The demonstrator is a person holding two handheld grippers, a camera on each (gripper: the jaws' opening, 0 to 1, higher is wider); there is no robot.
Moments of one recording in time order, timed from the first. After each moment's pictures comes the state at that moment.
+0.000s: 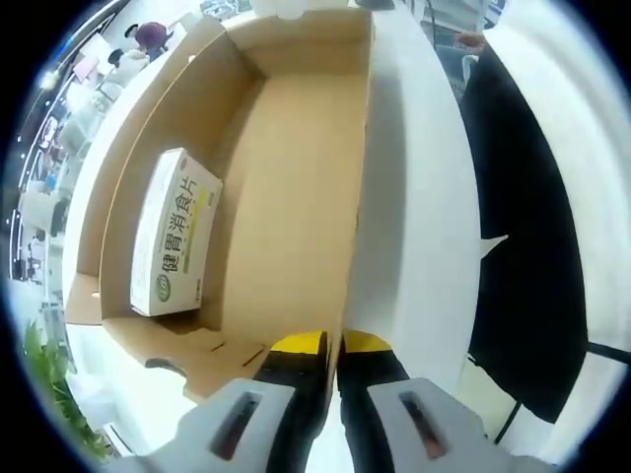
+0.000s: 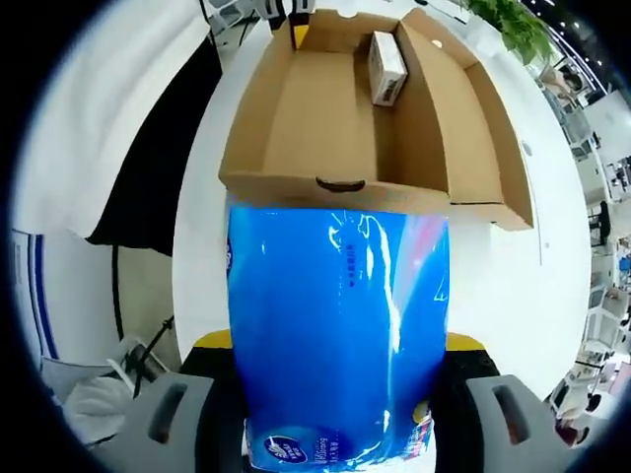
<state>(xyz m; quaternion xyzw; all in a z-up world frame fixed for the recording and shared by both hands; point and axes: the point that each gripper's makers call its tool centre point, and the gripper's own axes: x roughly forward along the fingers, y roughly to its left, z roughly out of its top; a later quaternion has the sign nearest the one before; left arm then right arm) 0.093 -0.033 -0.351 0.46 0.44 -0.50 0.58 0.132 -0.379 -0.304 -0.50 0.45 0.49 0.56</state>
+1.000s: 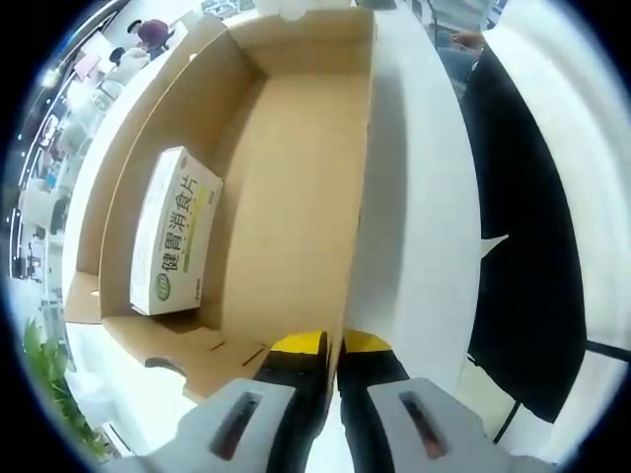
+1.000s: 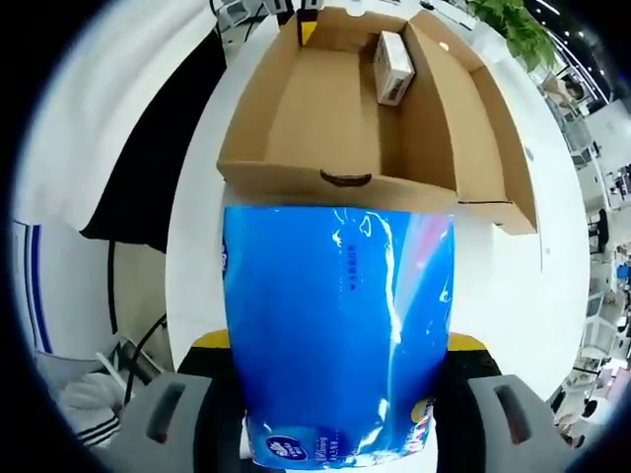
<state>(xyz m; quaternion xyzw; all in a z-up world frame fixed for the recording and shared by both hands) 0.094 -0.032 -0.352 0.46 0.45 -0.50 0.58 0.133 -0.378 -0.310 -0.50 0.44 0.49 0.57</state>
